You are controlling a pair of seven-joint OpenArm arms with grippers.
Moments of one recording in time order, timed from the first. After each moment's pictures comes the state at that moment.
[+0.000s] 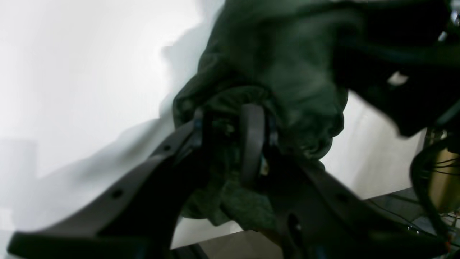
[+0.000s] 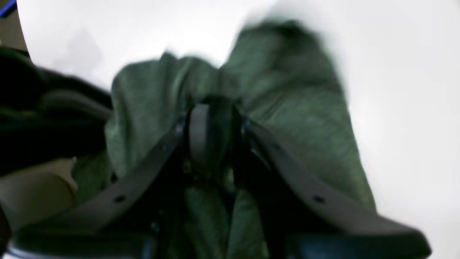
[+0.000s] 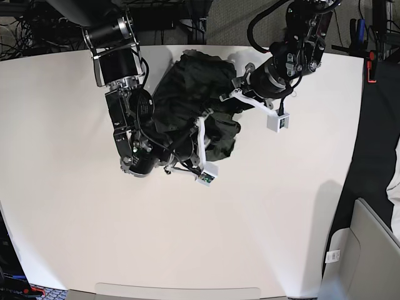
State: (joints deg) left arm 13.5 -16.7 14.6 114.4 -47.1 28.2 47.8; right arm 20.3 -1.6 -15.2 81.5 32.0 38.7 -78.0
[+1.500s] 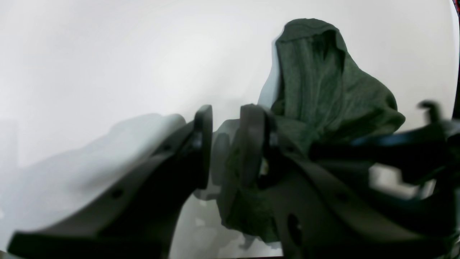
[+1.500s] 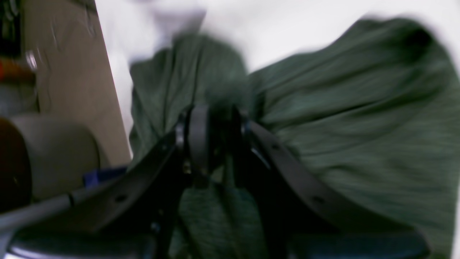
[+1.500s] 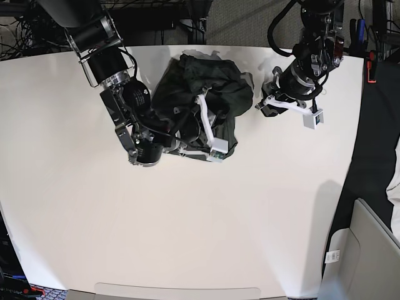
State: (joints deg) left arm 17.7 -16.0 1.2 114.6 -47.1 28.4 47.8; right arm 20.0 5.8 -27.0 82.9 47.6 38.7 -78.3
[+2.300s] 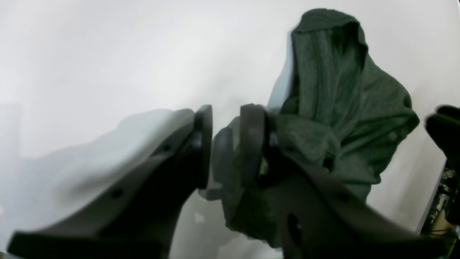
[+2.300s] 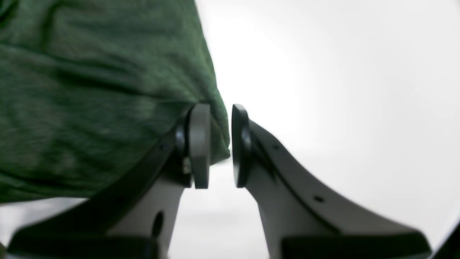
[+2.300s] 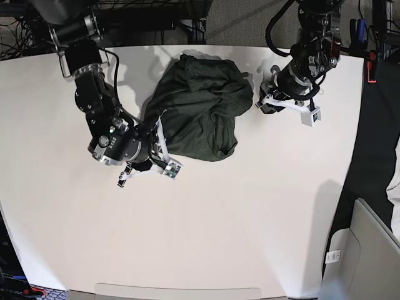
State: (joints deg) left arm 17.5 -14.9 1.2 112.1 -47.1 28.4 47.8; right arm 15.4 12.6 -21.4 101.0 9.1 38.9 -74.1
